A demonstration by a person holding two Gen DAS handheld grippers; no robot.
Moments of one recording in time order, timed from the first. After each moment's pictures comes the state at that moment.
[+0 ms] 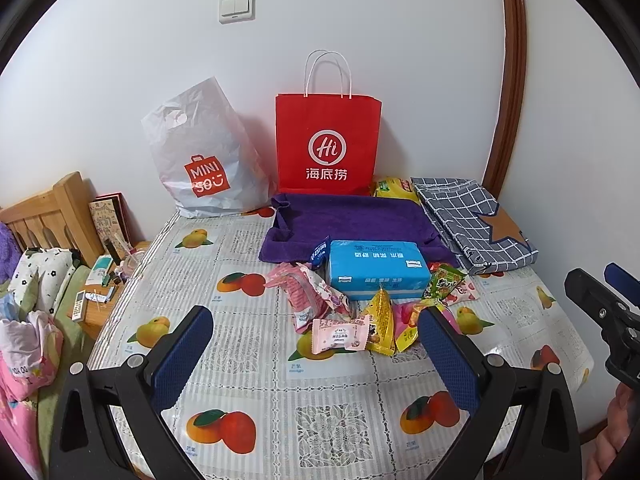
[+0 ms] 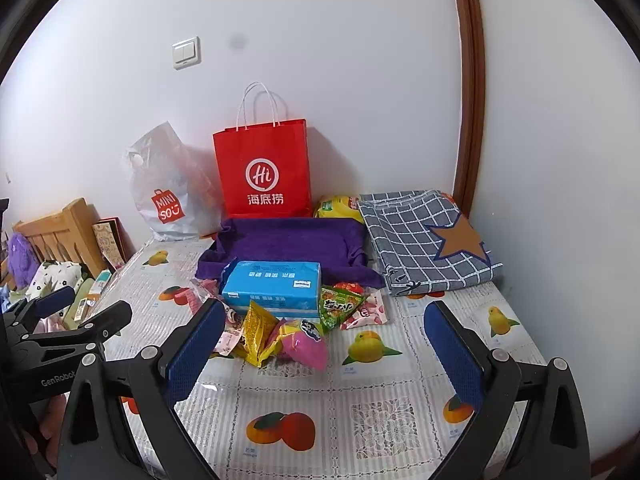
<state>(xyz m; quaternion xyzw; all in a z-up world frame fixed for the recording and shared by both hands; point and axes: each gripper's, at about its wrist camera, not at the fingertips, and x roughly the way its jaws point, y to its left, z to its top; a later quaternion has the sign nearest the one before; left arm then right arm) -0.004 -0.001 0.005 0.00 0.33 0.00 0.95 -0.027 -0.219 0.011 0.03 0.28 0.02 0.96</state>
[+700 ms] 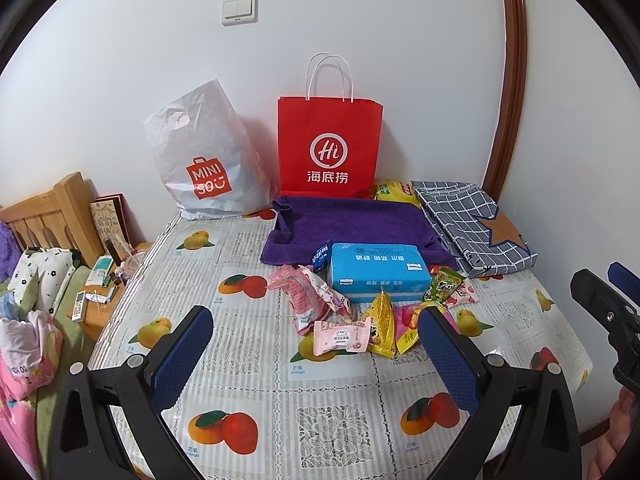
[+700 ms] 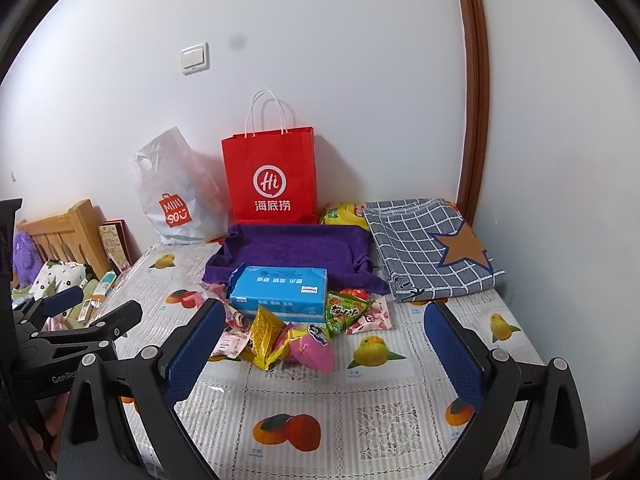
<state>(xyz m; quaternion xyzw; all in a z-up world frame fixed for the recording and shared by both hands) -0.005 0.000 0.009 -0.01 0.32 0.00 0.95 -0.036 -0.216 0.015 0.02 0.27 0.03 0.96</state>
